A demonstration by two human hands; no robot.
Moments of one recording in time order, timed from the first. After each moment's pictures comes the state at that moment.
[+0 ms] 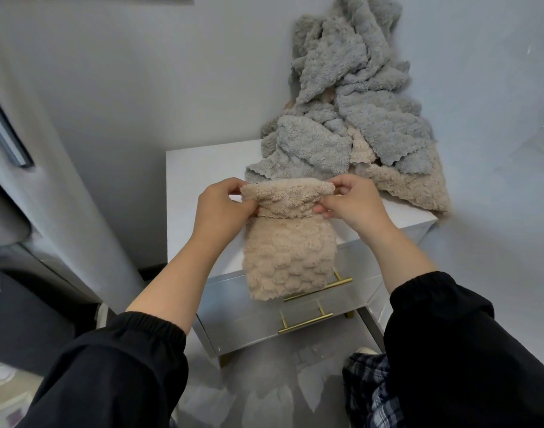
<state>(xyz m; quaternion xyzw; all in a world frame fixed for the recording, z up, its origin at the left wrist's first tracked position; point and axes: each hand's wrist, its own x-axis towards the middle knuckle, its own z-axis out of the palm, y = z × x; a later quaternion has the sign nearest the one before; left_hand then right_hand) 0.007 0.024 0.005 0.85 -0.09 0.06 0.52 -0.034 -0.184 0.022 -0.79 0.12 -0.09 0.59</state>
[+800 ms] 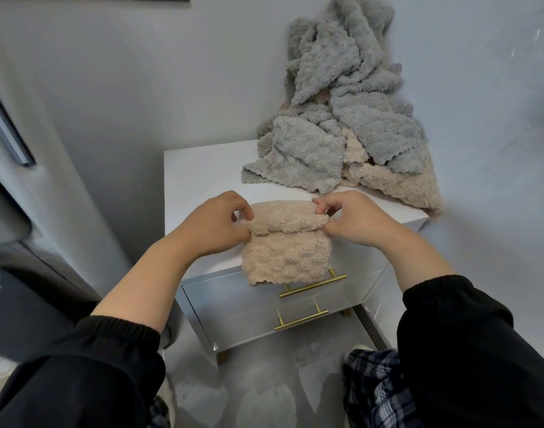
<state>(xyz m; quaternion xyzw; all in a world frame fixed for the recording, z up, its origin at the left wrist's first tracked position) -0.003 0.044 0.014 0.93 -0.26 -0.04 0.26 -0.052 -0.201 0.021 -0.95 0.00 0.00 0.30</state>
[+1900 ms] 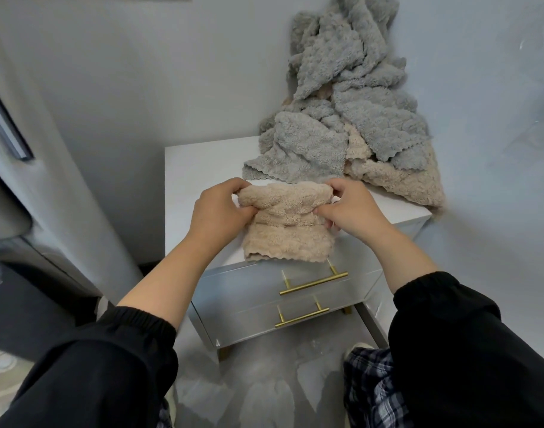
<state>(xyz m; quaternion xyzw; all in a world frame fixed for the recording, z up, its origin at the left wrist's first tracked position) -0.001 0.027 0.002 0.90 -0.14 0.08 0.40 -0.042 -0.189 0.015 -0.87 0.08 -0.07 0.48</state>
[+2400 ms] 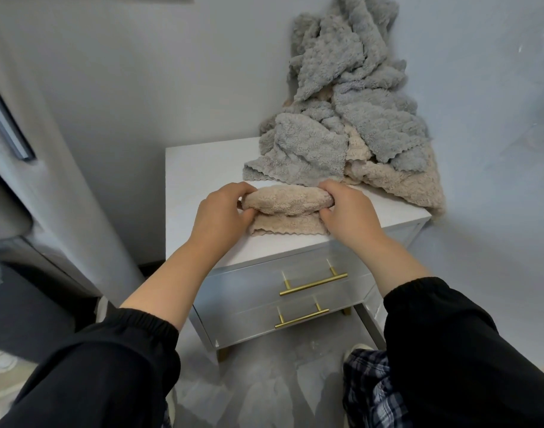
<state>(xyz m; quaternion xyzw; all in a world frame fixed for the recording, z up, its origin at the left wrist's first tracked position) -0.005 0.025 -0.002 0.91 -0.18 0.10 0.35 -0.046 -0.185 0.003 -0.96 0.02 -0.17 0.23</state>
